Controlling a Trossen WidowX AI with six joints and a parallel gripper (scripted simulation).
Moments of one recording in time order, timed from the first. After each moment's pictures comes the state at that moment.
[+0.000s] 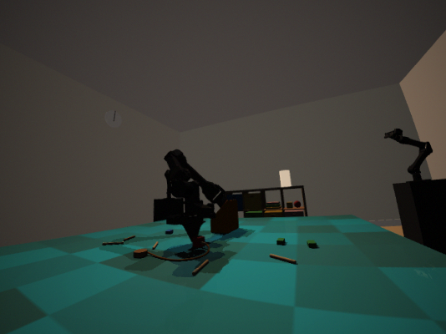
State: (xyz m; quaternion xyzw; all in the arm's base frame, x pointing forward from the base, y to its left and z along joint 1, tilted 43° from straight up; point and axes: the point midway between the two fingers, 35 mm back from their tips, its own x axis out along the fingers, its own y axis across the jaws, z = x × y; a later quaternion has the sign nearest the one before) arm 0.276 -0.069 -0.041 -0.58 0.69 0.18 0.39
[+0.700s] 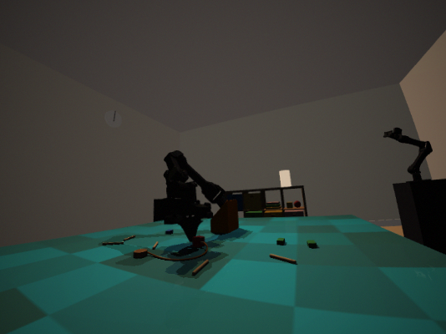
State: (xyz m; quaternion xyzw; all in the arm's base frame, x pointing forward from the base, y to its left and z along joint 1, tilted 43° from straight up) arm 0.273 -0.077 -0.034 -0.58 0.68 0.19 0.41
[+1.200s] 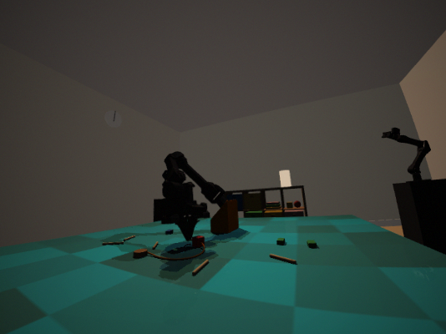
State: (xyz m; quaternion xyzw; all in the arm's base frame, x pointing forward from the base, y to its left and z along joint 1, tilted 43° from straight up) arm 0.265 -0.092 -0.021 -0.57 0.68 0.19 0.42
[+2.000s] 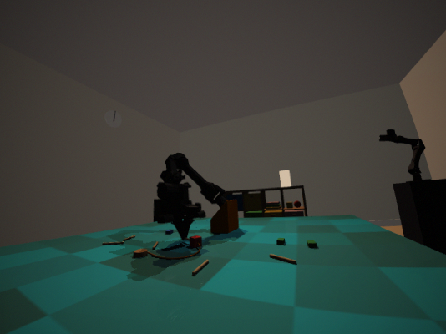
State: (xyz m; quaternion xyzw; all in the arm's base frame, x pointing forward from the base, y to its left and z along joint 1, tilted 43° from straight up) arm 0.255 -0.113 -0.002 -0.56 0.69 0.17 0.44
